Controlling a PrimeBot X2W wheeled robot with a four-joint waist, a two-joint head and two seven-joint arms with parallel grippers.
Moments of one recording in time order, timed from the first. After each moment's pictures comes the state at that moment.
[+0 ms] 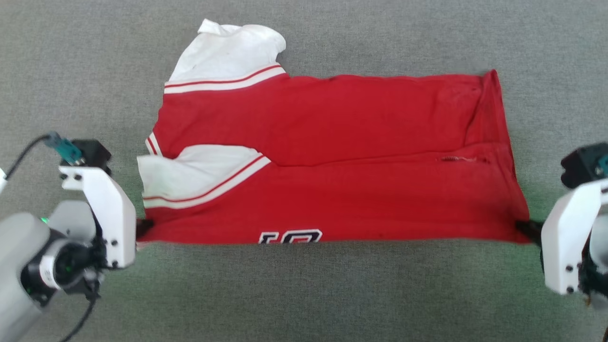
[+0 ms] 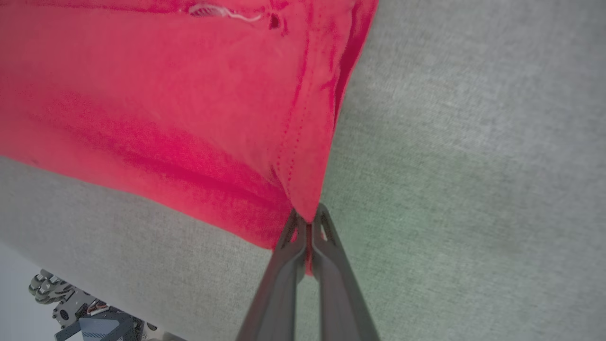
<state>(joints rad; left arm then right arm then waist) -0.72 0.94 -0.94 0.11 -1.33 0.27 0.64 -0.22 -0.31 -0.09 -0.29 0.47 0.13 1.26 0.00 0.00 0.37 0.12</state>
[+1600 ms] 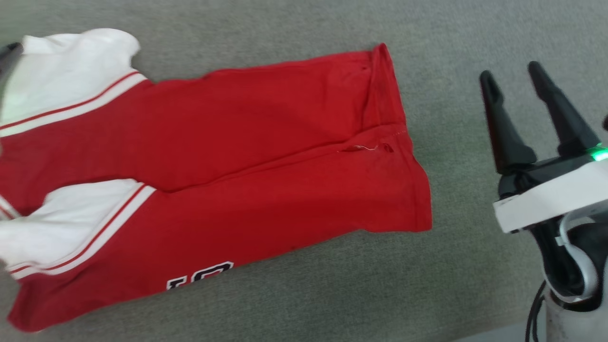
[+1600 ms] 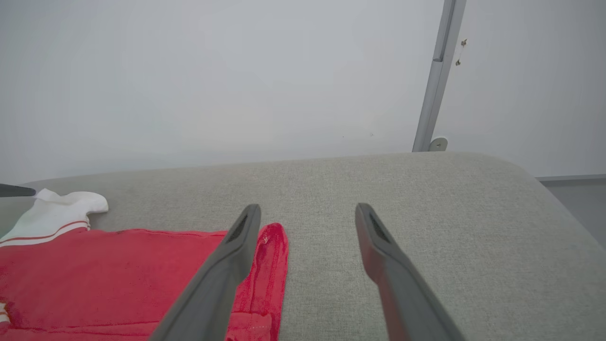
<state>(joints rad) -1.14 0.96 -0.82 0.50 -1.16 0.05 0.57 -0.31 -0.06 -0.02 -0.38 0.32 0.13 0.37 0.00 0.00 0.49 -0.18</state>
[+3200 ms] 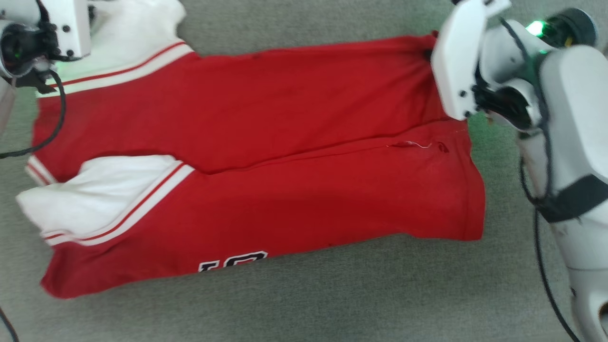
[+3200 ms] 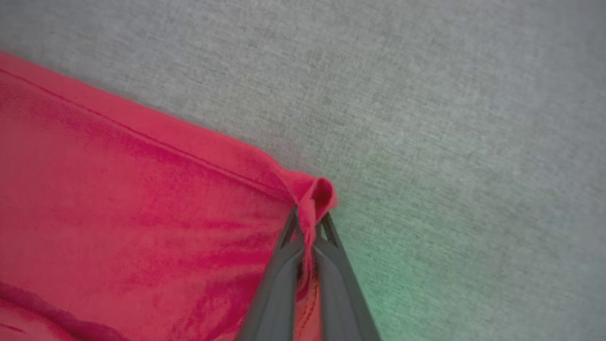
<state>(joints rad) -1.40 0.60 -0.94 0.87 -1.06 -0.03 0.66 -1.00 -0.20 0.32 0.39 0.39 0.13 0.98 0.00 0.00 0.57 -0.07</state>
